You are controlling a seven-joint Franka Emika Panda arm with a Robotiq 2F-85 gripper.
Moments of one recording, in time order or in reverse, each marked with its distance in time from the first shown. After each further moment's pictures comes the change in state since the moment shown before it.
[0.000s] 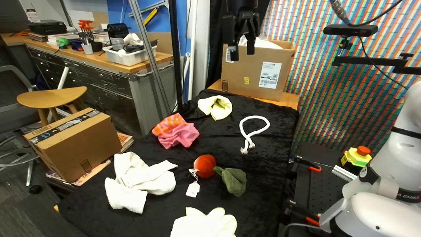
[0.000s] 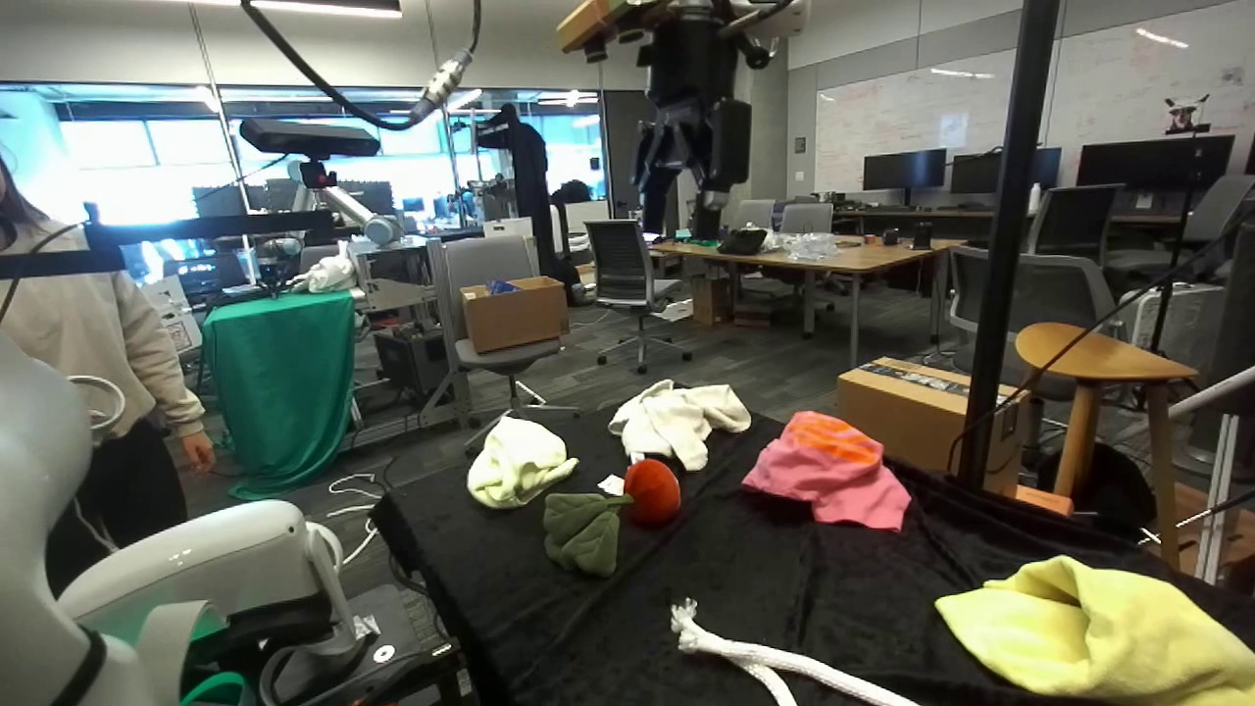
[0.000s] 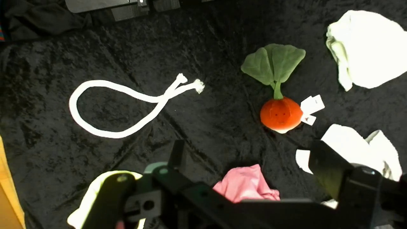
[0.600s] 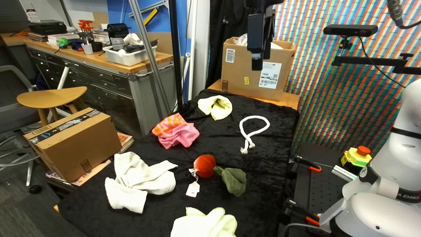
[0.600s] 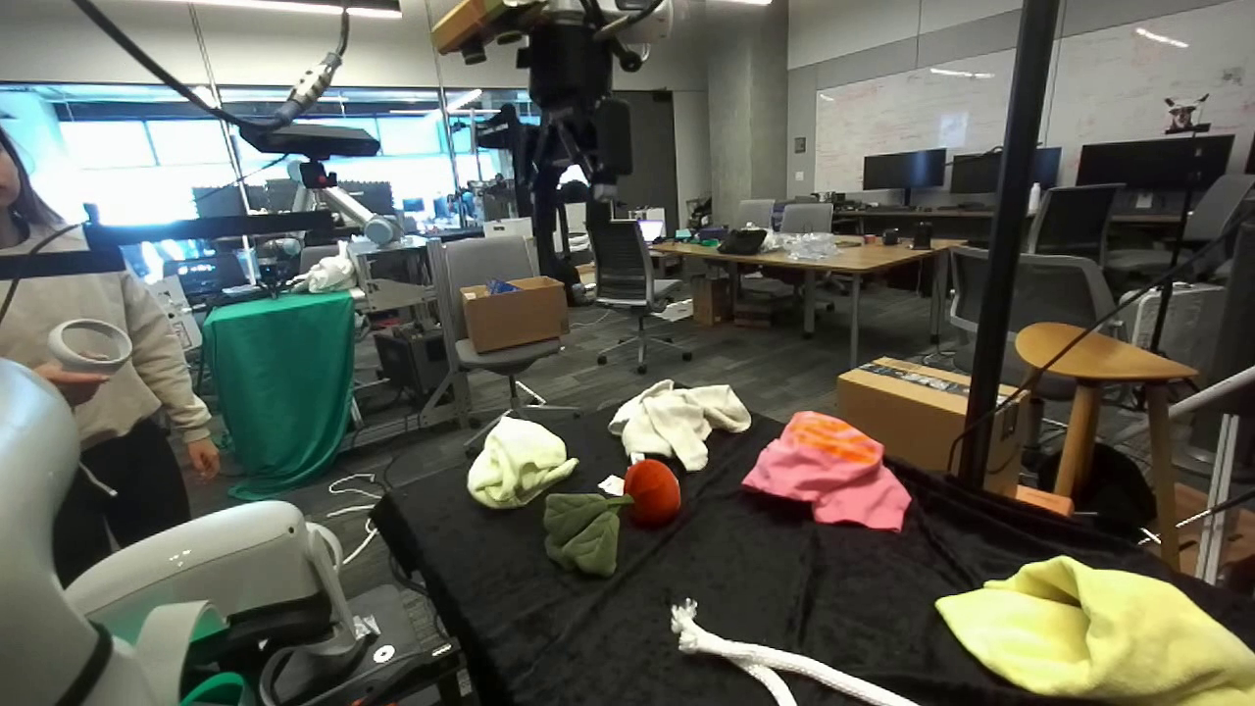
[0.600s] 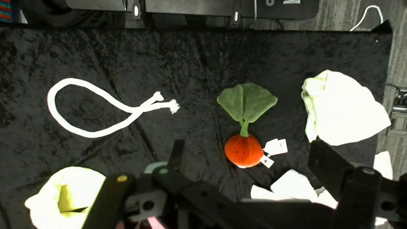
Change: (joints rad) arm 0.079 -0.192 0.100 -0.161 0.010 -0.007 -0.050
